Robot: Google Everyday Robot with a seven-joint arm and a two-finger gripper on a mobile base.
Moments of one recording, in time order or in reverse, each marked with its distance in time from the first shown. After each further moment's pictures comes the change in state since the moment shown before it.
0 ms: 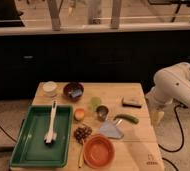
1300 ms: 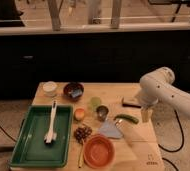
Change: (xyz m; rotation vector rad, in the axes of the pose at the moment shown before) arm -0.030 -0.038 0.065 0.012 0.004 -0.172
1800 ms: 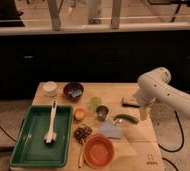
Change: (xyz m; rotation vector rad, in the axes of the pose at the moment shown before) arm 0.000 -0.017 0.023 0.002 -0.013 -0.038
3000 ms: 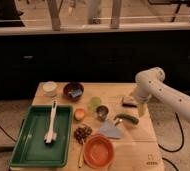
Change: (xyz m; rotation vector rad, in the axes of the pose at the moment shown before) arm 0.009 -0.039 0.054 -0.033 -0.042 -0.085
